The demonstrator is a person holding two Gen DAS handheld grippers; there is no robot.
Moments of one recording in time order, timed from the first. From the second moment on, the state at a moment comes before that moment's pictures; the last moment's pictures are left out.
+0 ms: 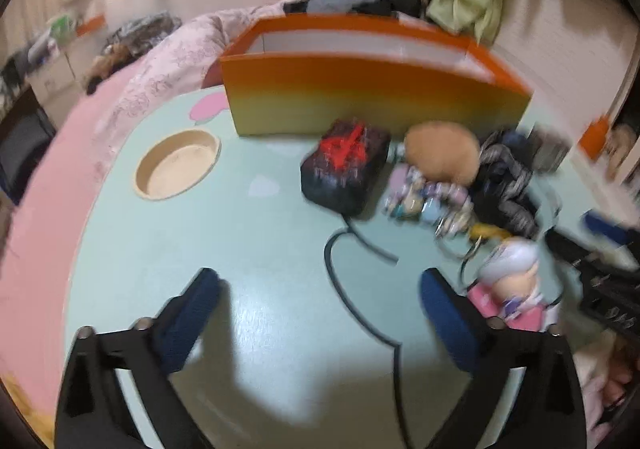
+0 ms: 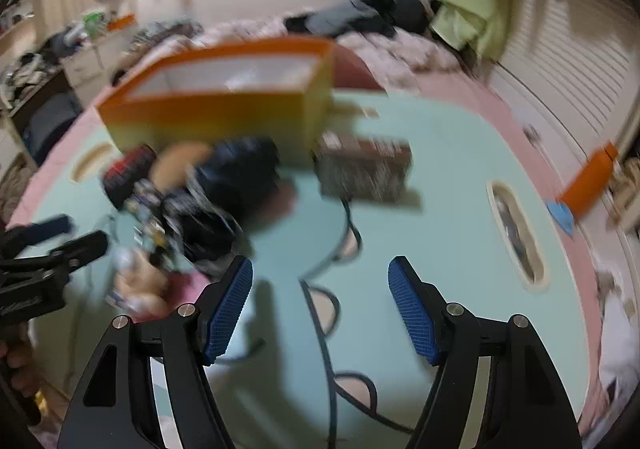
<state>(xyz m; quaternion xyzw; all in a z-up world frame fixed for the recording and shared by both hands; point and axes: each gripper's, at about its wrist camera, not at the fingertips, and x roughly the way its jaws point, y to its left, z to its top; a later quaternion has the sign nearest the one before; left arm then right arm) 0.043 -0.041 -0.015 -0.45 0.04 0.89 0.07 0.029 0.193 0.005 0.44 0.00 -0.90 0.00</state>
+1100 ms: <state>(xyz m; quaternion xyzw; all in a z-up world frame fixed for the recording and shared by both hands) -0.032 -0.041 0.006 -0.45 0.03 0.88 0.14 -0.041 0.215 0.020 0.44 -0.03 -0.90 -0.03</state>
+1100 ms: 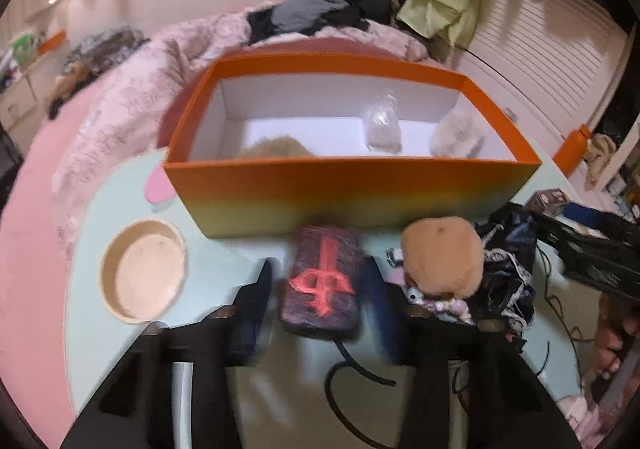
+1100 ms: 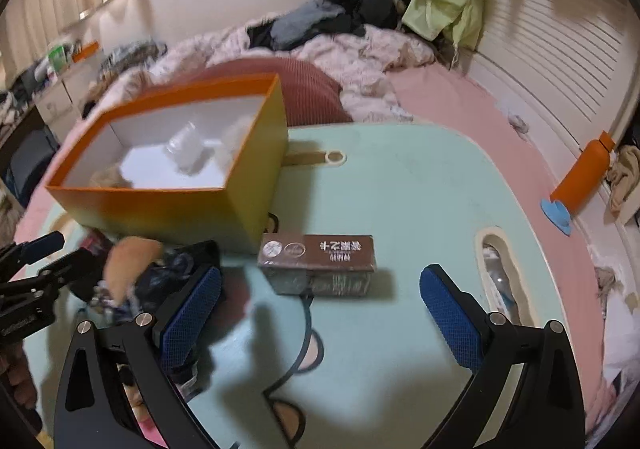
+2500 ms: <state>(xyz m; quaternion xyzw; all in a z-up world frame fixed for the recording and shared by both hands) -0.085 -0.045 0.083 -0.37 -0.04 0.92 0.15 -0.114 0.196 0.079 0.37 -0.10 -0.92 0.08</state>
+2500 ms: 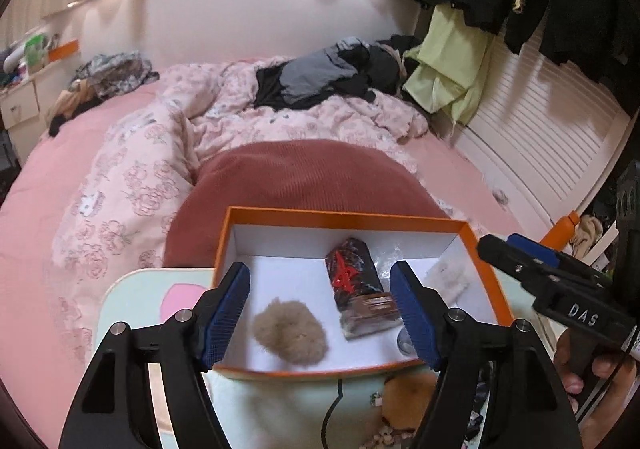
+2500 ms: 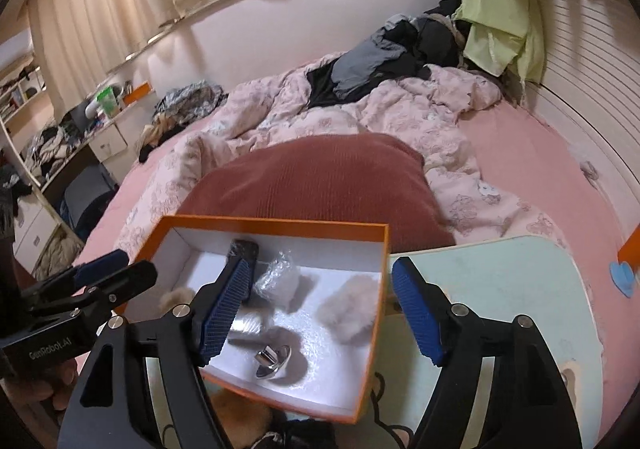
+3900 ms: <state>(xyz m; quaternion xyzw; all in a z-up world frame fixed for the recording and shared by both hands) 0.069 -0.005 0.018 -0.38 0.00 0.90 0.20 0.035 0.196 -0.006 0.43 -0.01 -0.90 -0.01</state>
